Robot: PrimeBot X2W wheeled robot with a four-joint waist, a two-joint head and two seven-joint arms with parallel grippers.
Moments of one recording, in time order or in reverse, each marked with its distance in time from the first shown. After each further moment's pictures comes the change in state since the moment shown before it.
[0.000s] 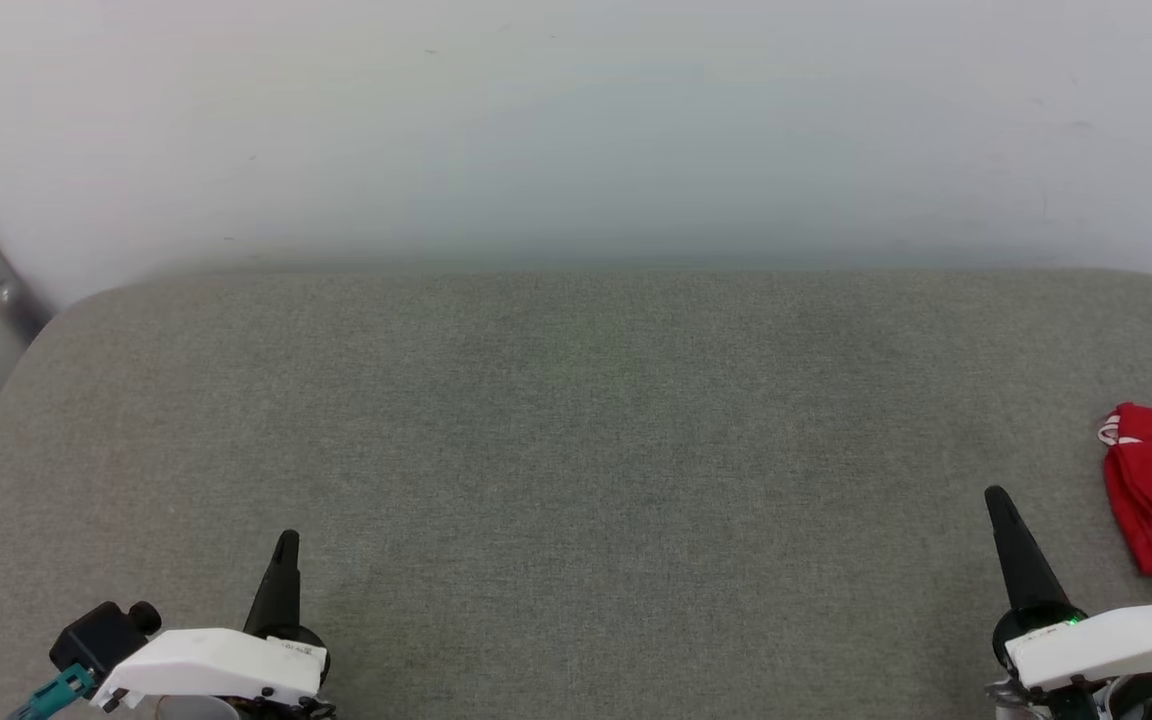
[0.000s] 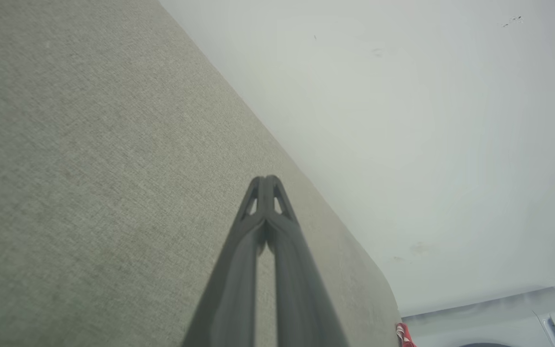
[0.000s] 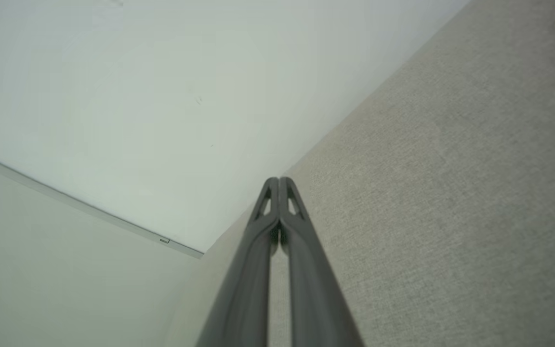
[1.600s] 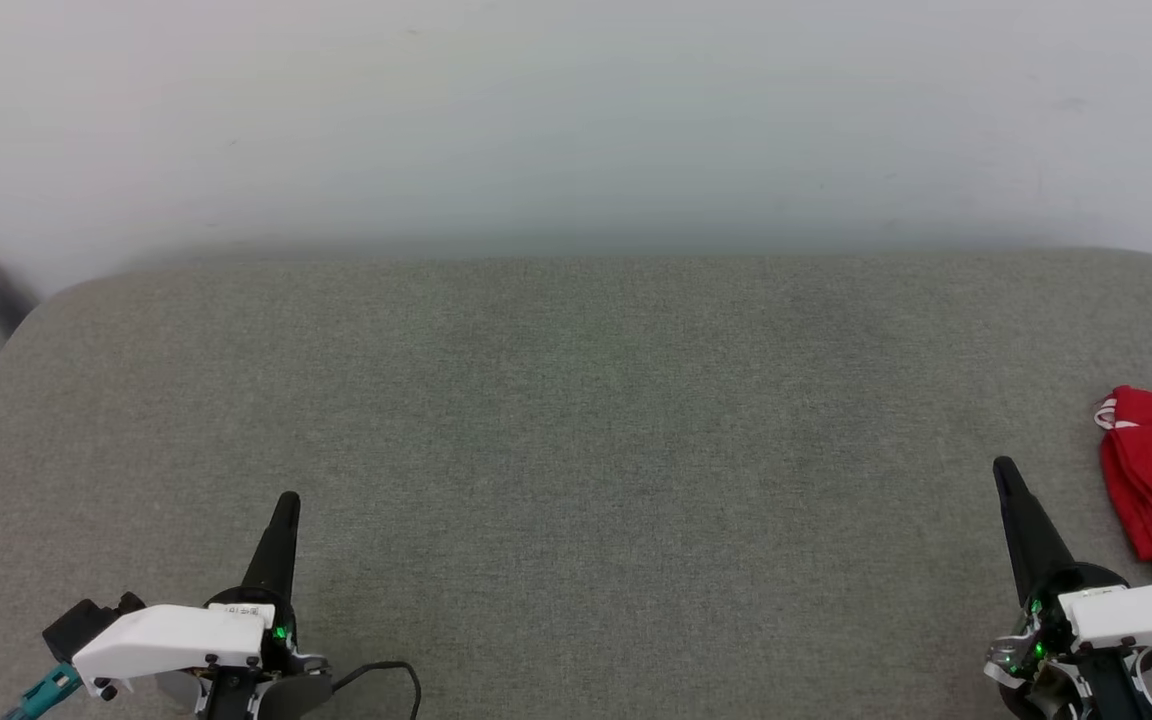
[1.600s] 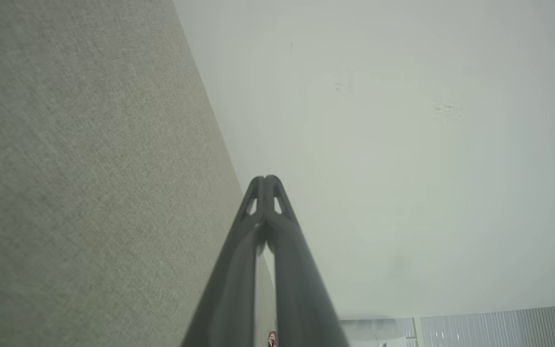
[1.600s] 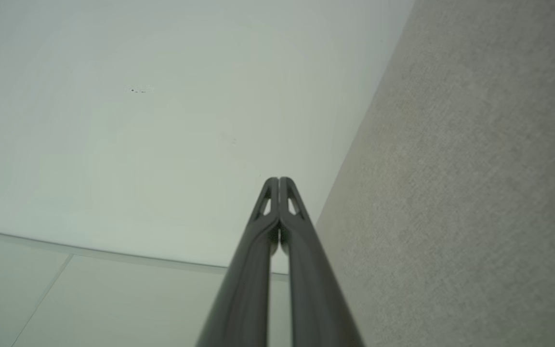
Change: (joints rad) left arm -0.059 -0.047 0.091 0.019 -0.395 -0.067 0.119; right arm -0.078 0.005 -0.025 0.087 0.458 0.000 0.041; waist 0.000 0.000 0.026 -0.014
